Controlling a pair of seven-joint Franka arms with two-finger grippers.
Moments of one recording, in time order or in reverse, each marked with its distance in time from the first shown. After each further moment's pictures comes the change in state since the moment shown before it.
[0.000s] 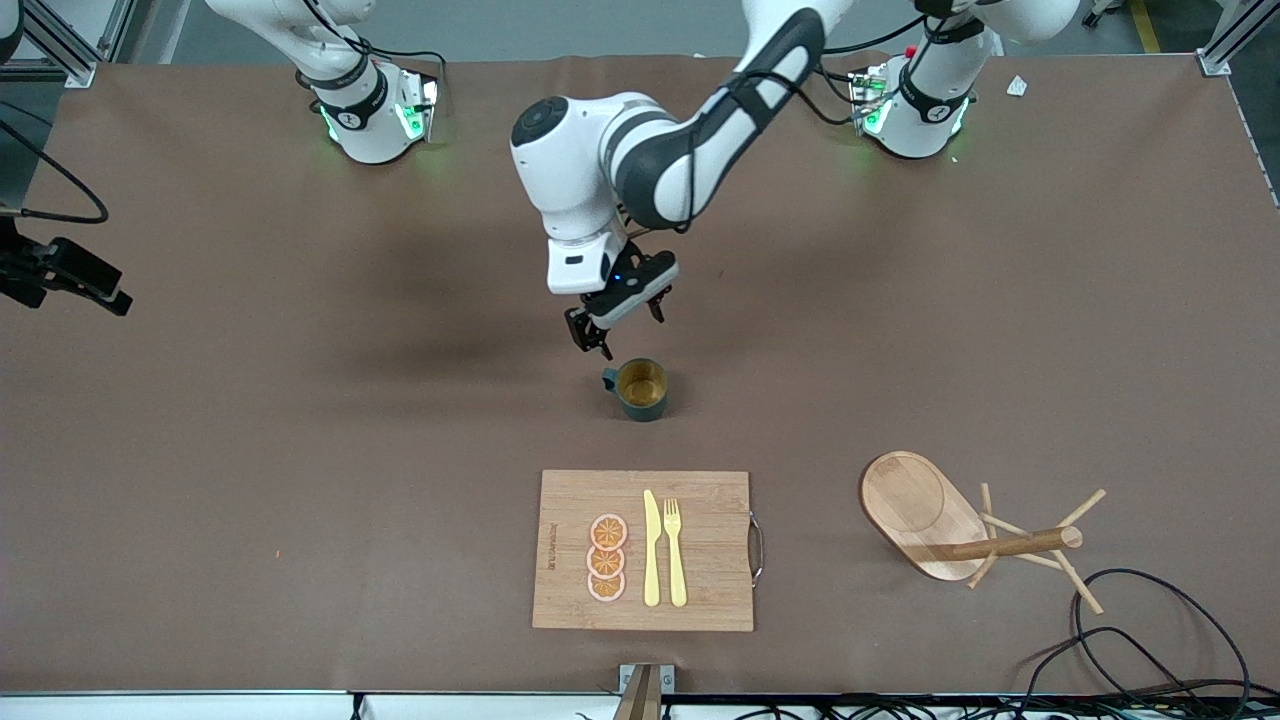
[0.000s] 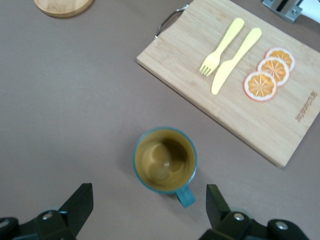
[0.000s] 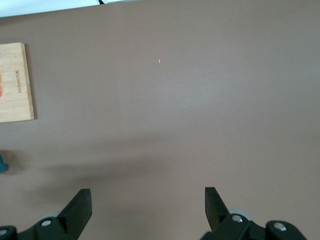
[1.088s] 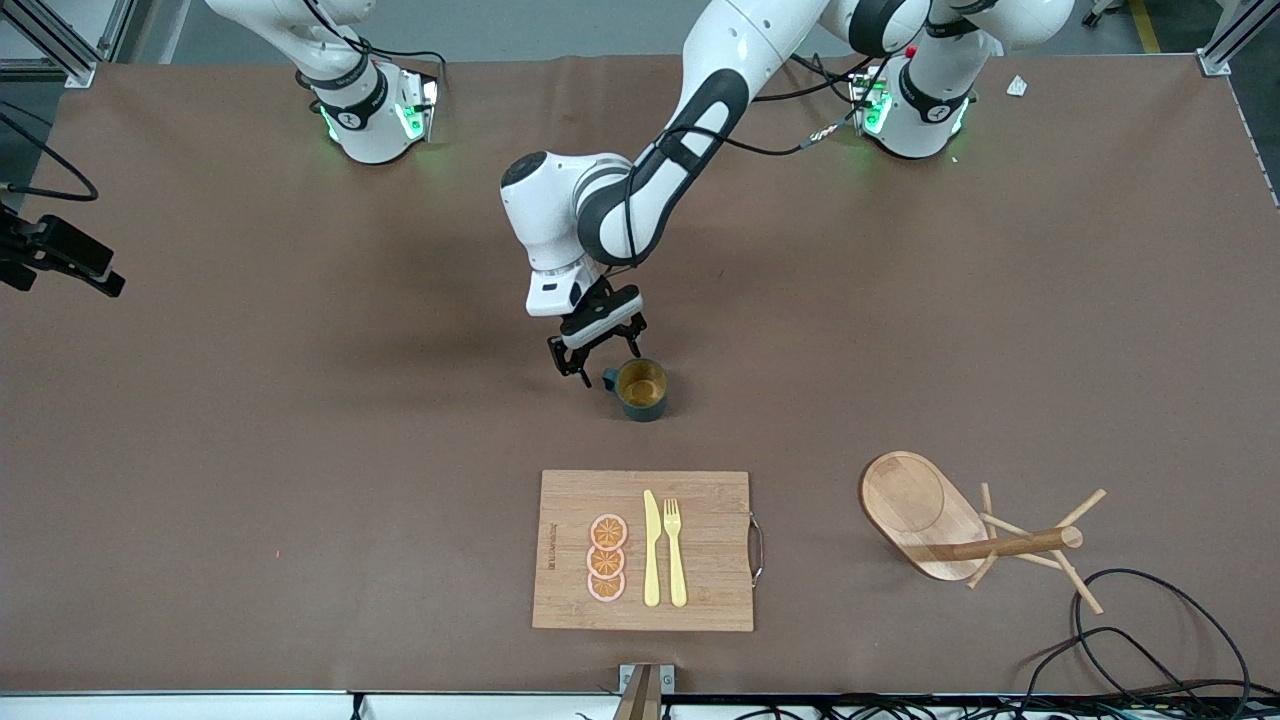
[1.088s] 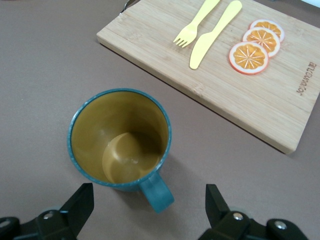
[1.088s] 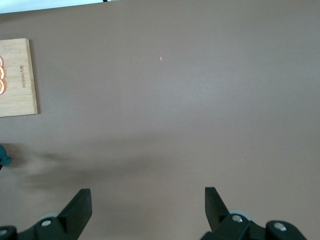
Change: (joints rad) left arm -0.104 0.219 0.133 0.090 0.050 0.146 -0.084; right arm 0.000 -0.005 0.003 0.034 0.000 -0.043 -0.010
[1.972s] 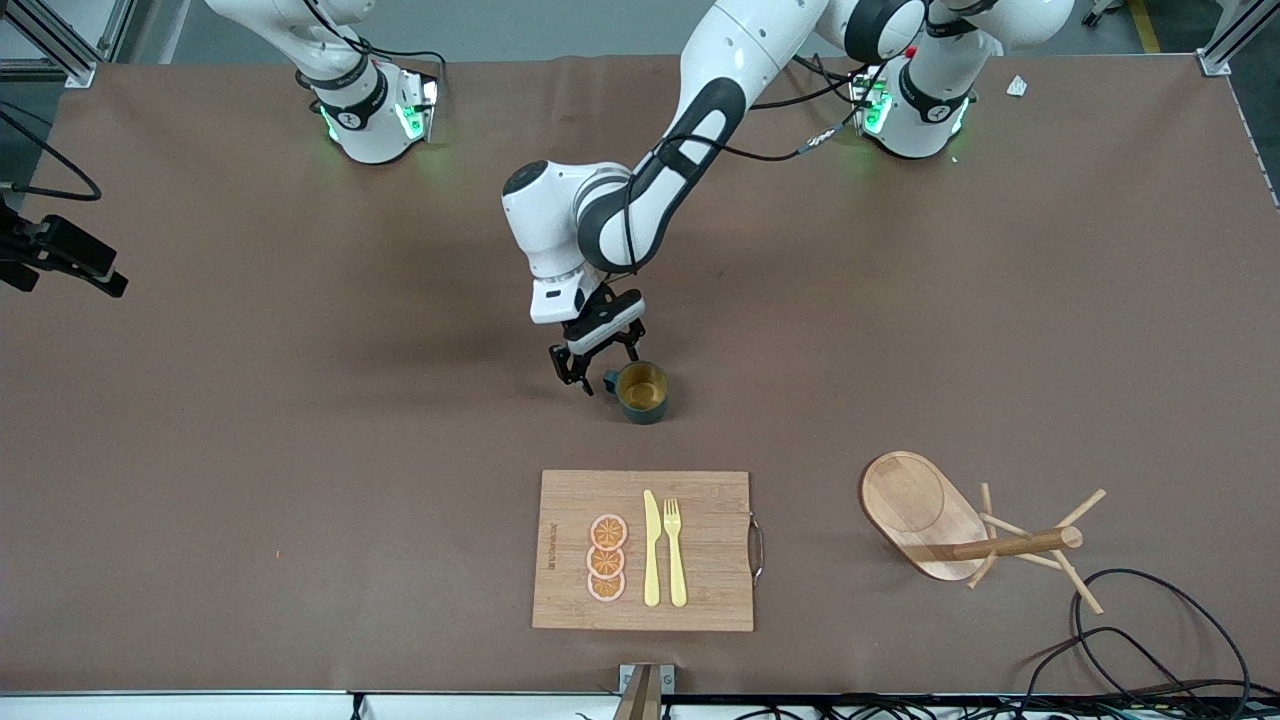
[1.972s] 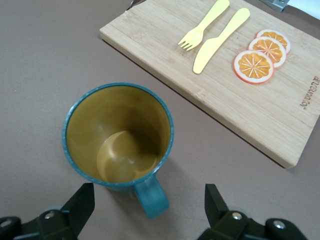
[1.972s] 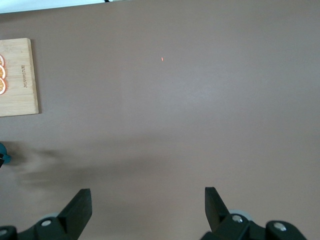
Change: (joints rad) left arm -0.007 0.032 0.017 0.026 0.000 0.003 -0.071; right arm 0.000 0.000 0.004 0.000 0.000 0.002 0.000
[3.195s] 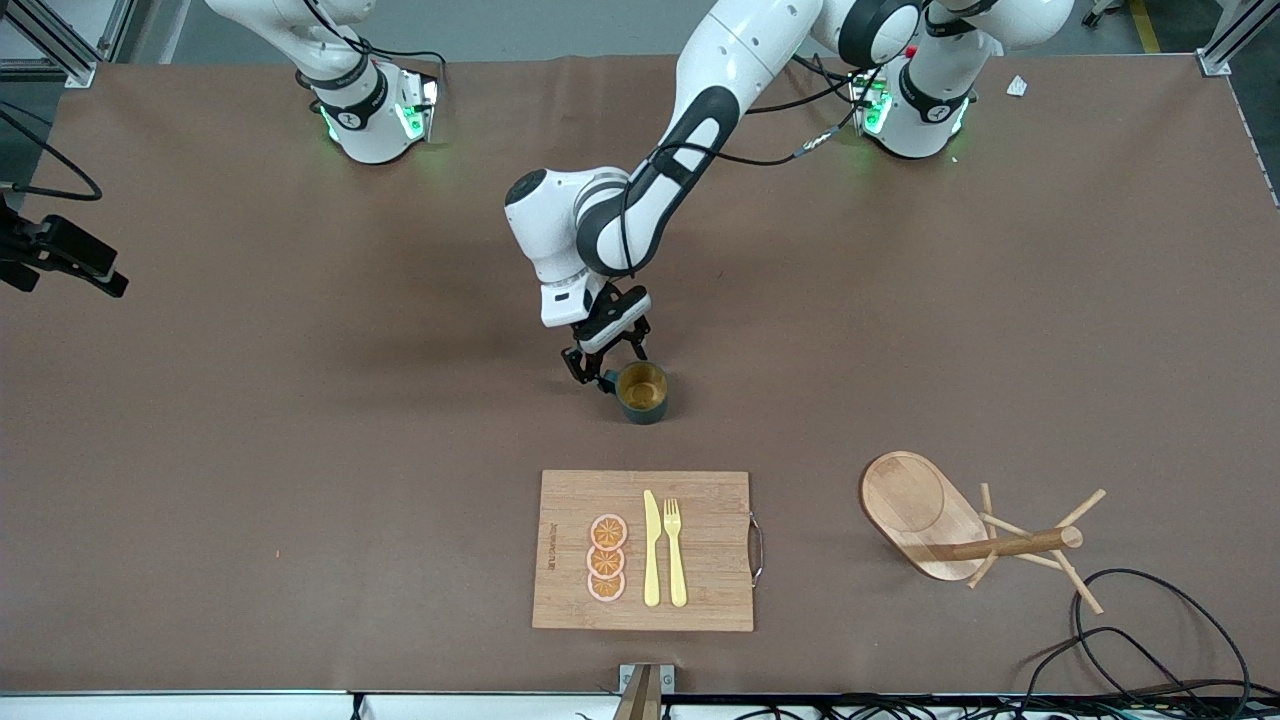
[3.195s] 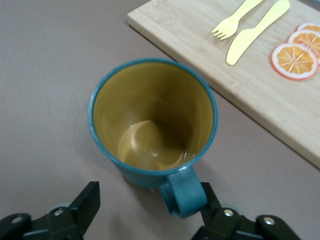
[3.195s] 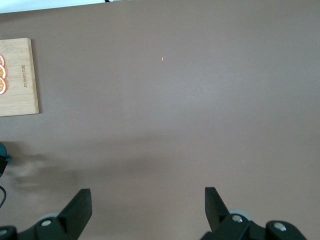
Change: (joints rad) left arm -0.011 0.035 -0.006 -0.010 0.000 -0.033 -0.094; right arm 0.000 0.000 0.001 0.000 0.000 0.000 0.000
